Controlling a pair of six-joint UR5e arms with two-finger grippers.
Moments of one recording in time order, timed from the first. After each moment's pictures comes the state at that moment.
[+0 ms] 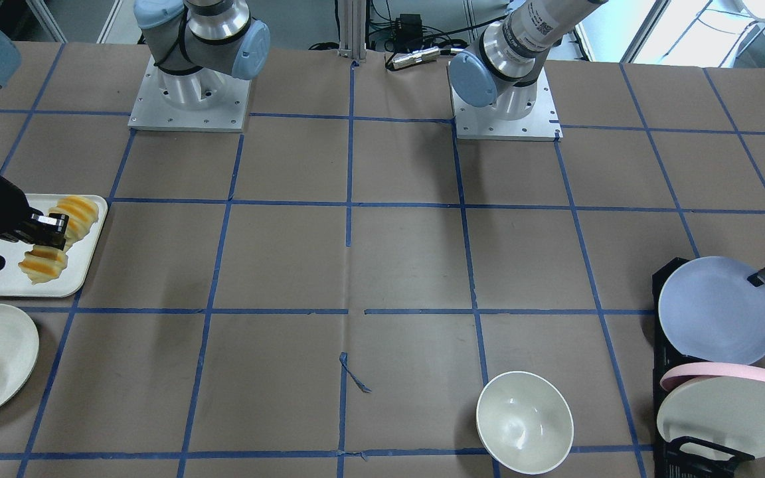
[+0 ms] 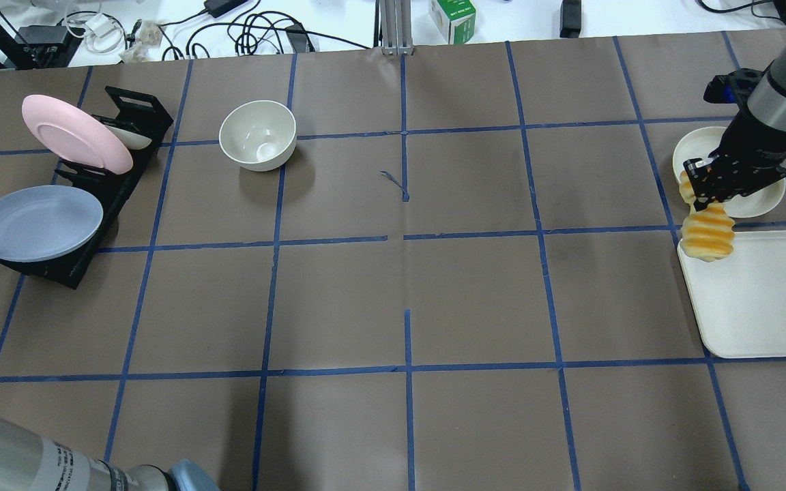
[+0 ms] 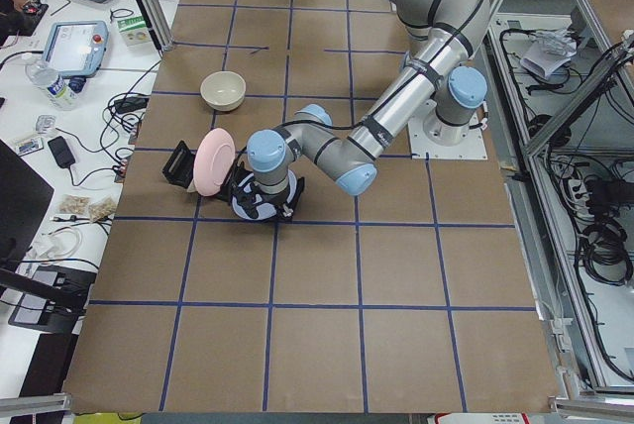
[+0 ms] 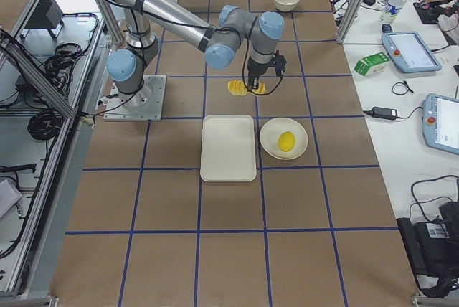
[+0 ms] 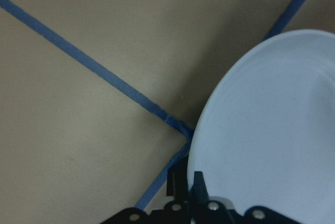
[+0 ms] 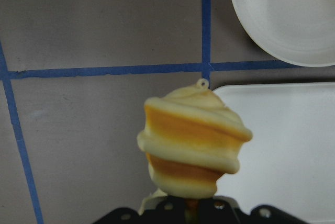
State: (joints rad) left arm -0.78 -2.02 -1.58 -1.18 1.58 0.17; right arm 1.20 -1.40 1.76 -1.81 -1.61 -0.33
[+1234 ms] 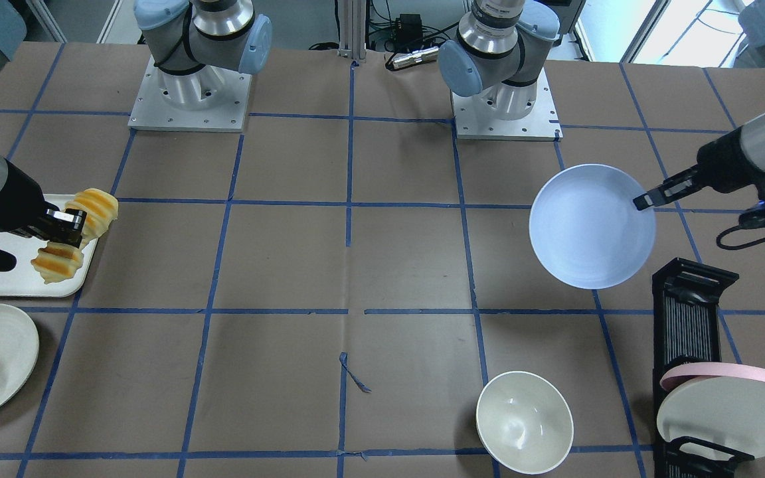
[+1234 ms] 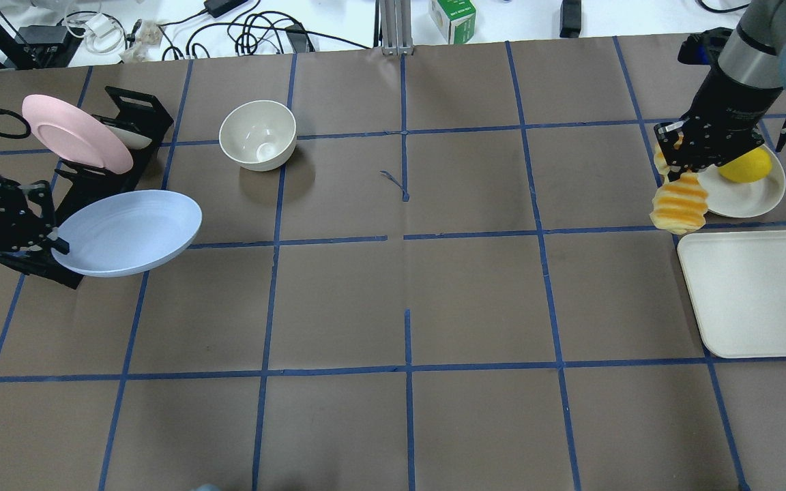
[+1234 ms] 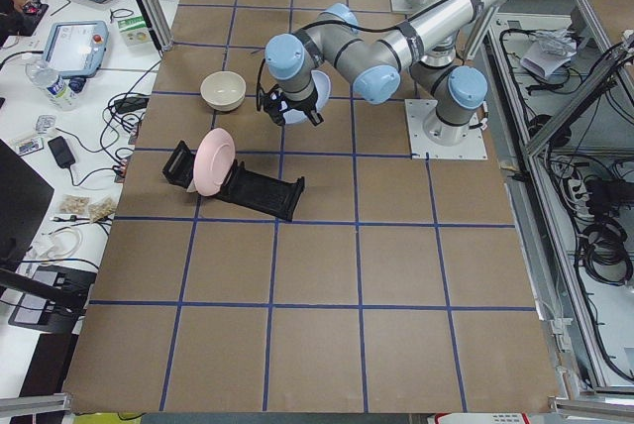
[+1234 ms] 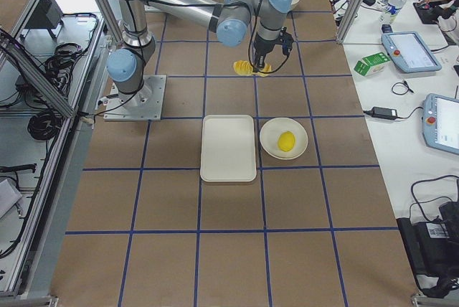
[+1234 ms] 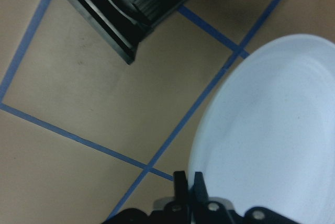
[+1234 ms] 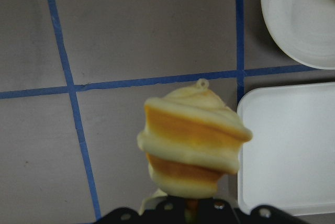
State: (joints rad) left arm -1.02 -1.65 -1.73 -1.64 1.42 0.07; right arm 1.30 -1.40 1.63 -1.67 -1.59 -0.18
